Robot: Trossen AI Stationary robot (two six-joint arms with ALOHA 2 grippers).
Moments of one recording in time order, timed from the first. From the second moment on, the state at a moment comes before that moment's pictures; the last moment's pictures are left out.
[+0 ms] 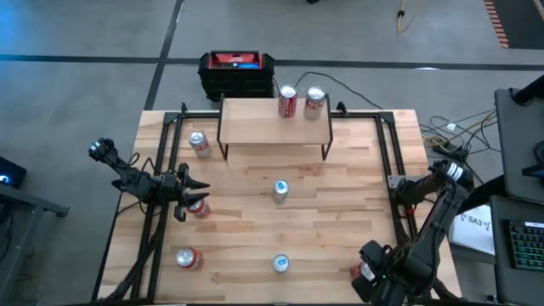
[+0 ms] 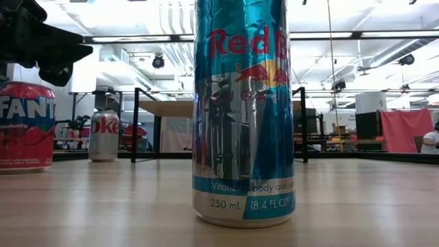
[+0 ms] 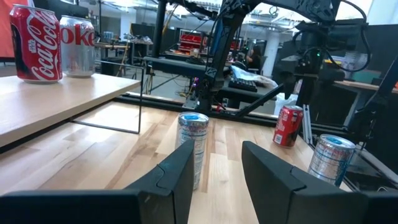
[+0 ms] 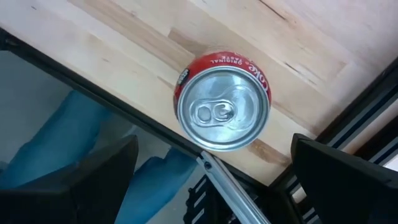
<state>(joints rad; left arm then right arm) -0.66 0.02 0.02 0.07 -0.74 -0.12 0.98 1.70 1.53 -1.27 -0.03 1.98</state>
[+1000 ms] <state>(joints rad) -0.66 0.02 0.02 0.07 -0.74 -0.12 0.97 1.78 1.46 -1.22 -0.03 2.01</state>
